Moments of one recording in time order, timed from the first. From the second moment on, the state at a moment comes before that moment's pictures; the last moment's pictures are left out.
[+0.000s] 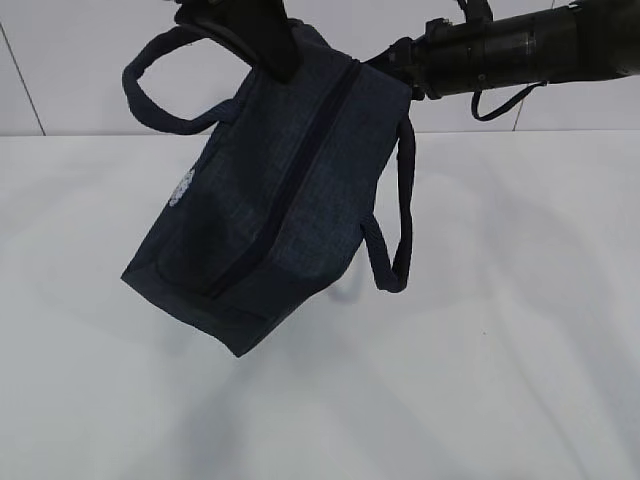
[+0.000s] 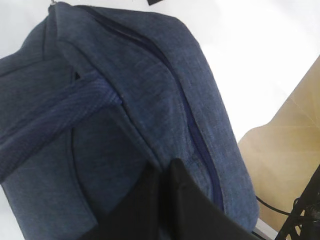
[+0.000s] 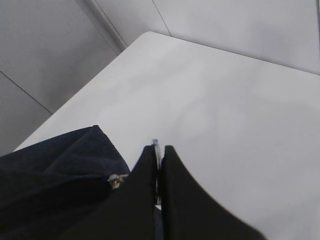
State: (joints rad) left arm -0.64 1.75 -1.87 -0.35 1.23 0.14; right arm 0.13 2.11 -1.67 1.44 0.91 -1.33
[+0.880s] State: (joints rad) left arm -0.60 1.87 -1.87 -0.37 1.23 0.14; right arm -0.07 2.12 -2.12 1.51 1.20 -0.99
